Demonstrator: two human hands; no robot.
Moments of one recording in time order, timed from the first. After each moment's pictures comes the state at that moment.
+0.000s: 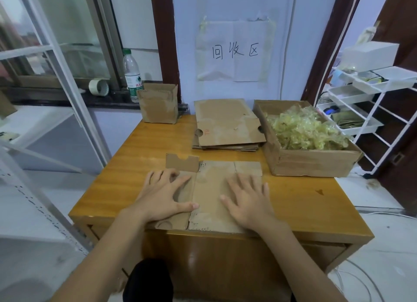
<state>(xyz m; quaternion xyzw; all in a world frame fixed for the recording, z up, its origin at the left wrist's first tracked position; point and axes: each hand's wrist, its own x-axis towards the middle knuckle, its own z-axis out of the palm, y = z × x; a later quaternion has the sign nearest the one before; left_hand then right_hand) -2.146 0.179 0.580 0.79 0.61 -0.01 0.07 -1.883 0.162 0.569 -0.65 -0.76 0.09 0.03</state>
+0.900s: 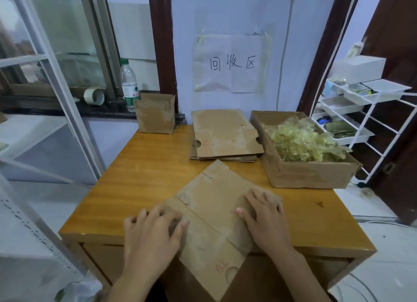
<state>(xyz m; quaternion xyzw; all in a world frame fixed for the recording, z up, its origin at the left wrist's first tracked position) -2.122 0.108 0.583 0.68 0.73 0.09 0.03 -1.858 0.150 0.556 -0.70 -0.69 0.11 0.15</state>
